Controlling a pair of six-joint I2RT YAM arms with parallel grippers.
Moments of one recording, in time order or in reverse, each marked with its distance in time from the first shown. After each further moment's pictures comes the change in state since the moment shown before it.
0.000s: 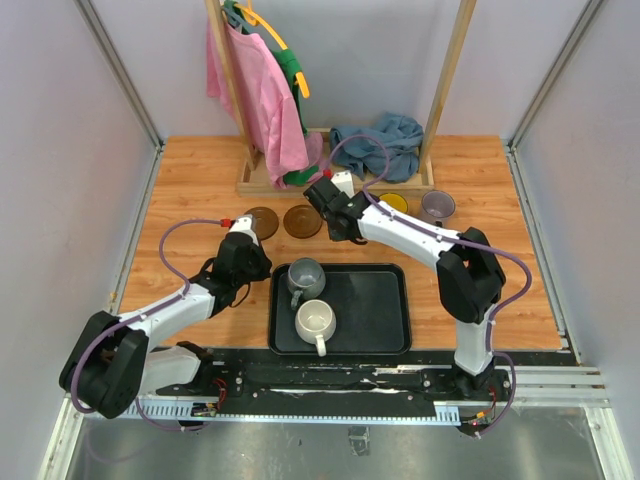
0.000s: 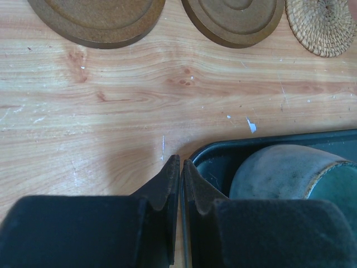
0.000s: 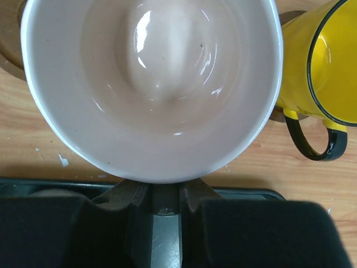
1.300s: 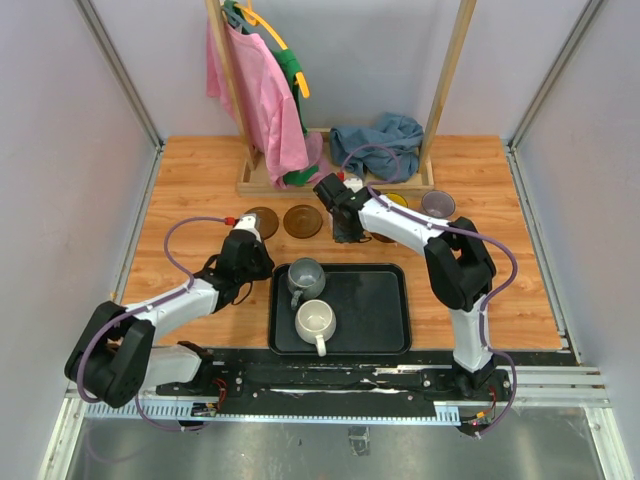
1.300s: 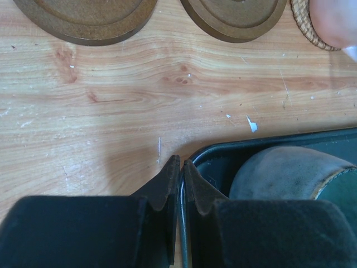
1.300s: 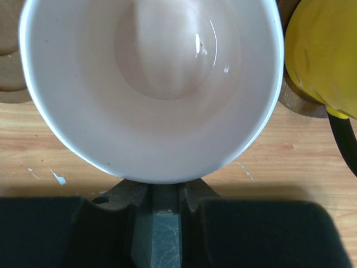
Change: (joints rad) left arm 0.000 0.058 0.027 0.000 0.023 0.004; right arm -0.098 0.105 0.020 -0.009 -0.162 0.132
